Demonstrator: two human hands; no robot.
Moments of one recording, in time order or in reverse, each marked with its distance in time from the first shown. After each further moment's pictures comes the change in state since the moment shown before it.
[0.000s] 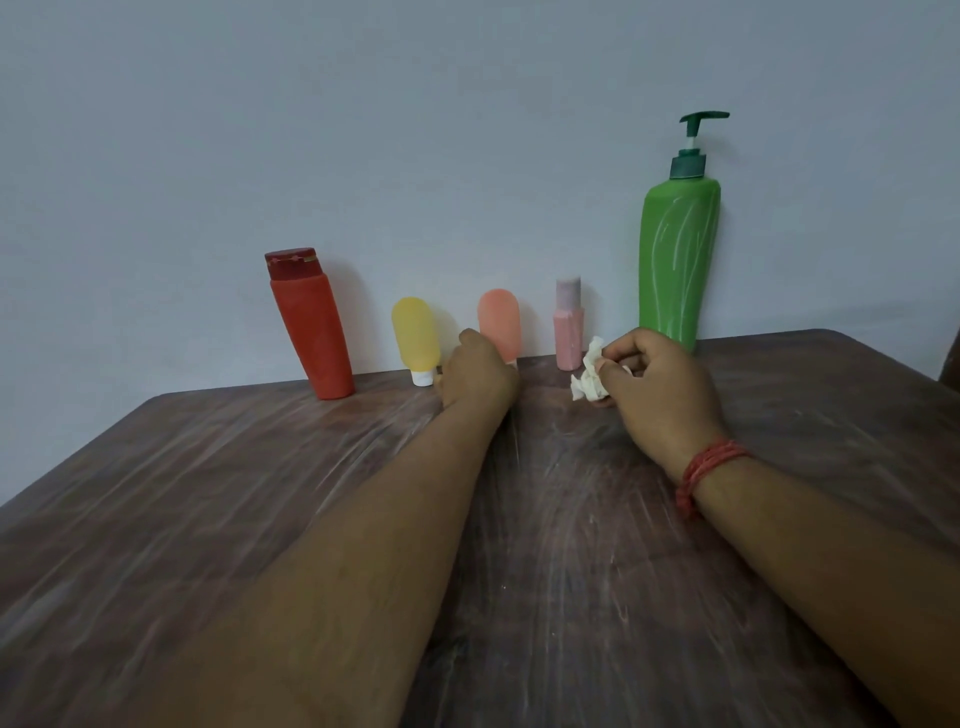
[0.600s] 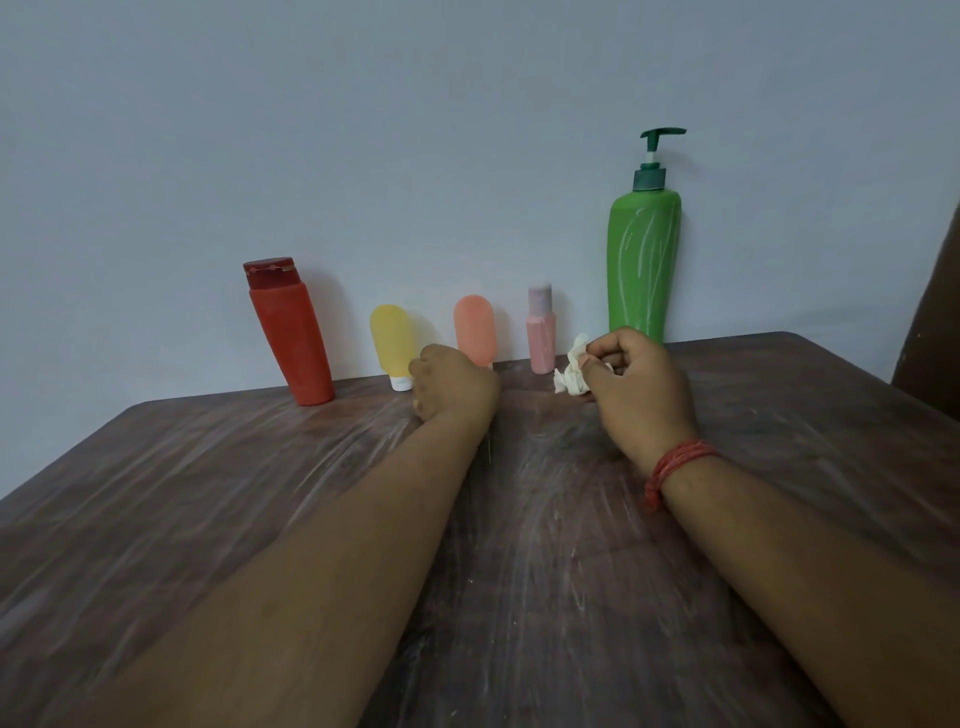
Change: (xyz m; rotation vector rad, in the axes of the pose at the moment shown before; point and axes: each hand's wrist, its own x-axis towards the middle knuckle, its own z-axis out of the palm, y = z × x) left_hand -0.014 0.009 0.000 -0.119 0.099 -0.212; right_hand 0.001 0.002 -0.009 0.112 0.054 0.037
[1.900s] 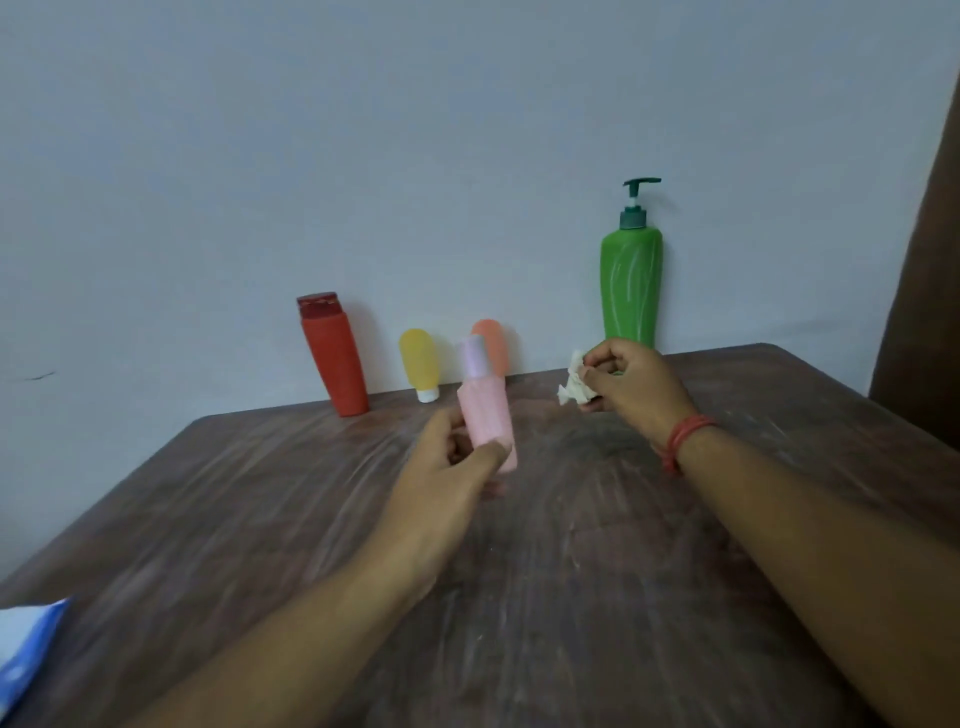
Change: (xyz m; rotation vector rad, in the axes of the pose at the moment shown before) left_hand -0.148 -0.052 -0.123 -0.763 -0.441 0.198; right_hand 0.004 -0.022 -0.027 0.210 -0.282 0.124
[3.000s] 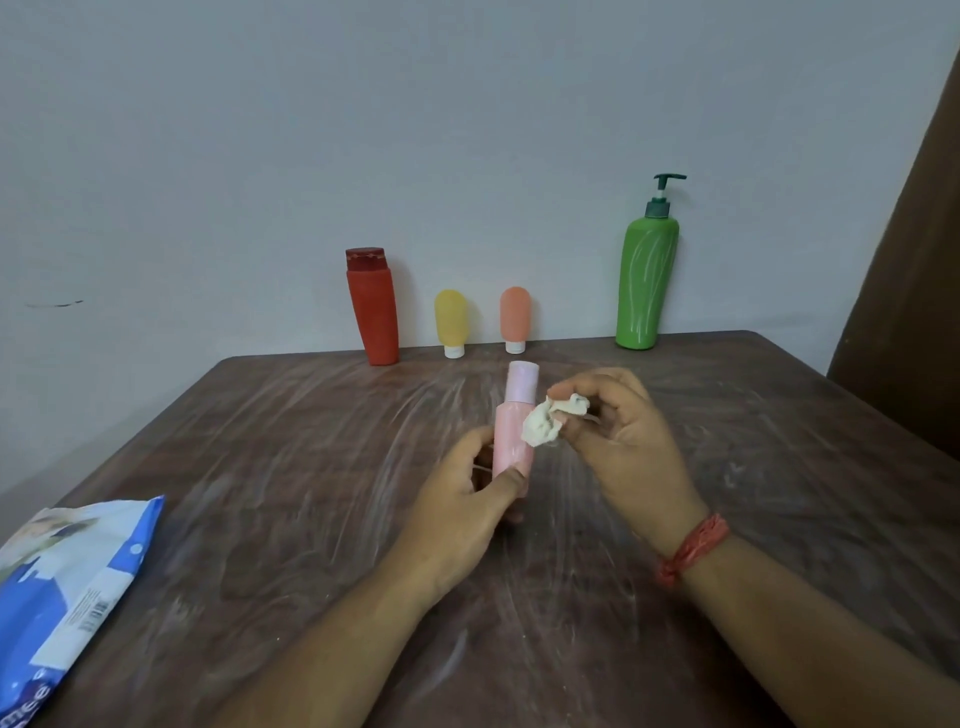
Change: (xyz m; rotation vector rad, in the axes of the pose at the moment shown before) left_hand -0.078 -0.015 -0.051 0.125 -0.156 -0.001; right_hand -0.165 -0.055 0.065 0.027 -0.048 -0.296
